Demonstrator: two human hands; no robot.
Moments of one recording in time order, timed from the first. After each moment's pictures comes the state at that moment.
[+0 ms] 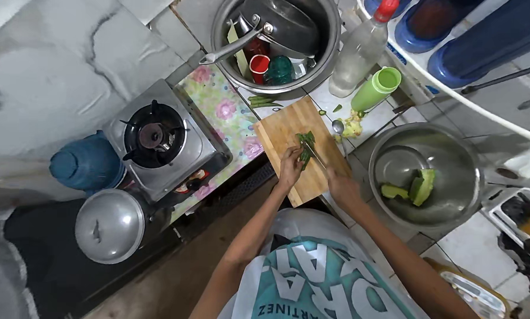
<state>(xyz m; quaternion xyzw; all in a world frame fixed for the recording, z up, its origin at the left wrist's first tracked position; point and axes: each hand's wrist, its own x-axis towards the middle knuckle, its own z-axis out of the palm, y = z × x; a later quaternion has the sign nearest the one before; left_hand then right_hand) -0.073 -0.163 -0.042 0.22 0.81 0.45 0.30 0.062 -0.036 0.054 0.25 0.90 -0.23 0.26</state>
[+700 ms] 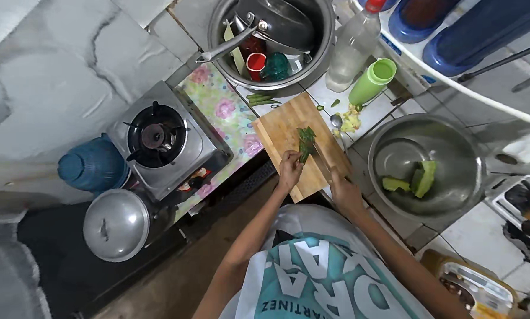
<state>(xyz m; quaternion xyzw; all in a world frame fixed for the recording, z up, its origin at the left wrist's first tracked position) -0.052 -0.180 -0.047 0.22 0.81 0.47 0.27 0.106 -0.054 0.029 0.28 0.91 -0.27 0.15</state>
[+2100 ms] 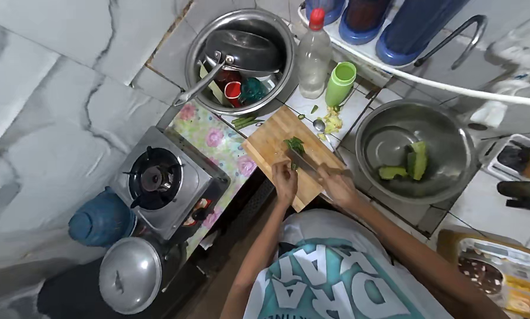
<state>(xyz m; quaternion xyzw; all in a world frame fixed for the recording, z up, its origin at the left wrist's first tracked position) -0.051 -0.169 -0.027 0.19 0.85 0.44 0.21 0.078 -0.035 0.055 0.27 0.88 -0.32 0.22</state>
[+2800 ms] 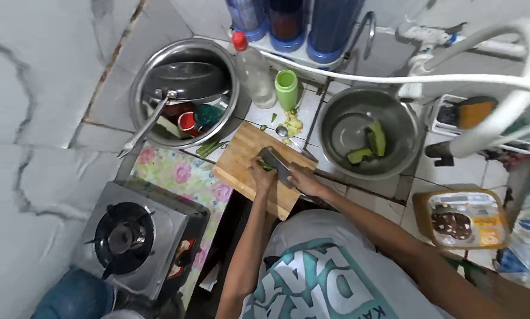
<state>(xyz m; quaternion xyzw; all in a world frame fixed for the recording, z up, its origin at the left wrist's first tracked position) -0.082 -0.105 -0.015 0.15 0.85 0.37 0.33 0.074 -0.022 0.000 0.30 0.79 -0.52 0.15</state>
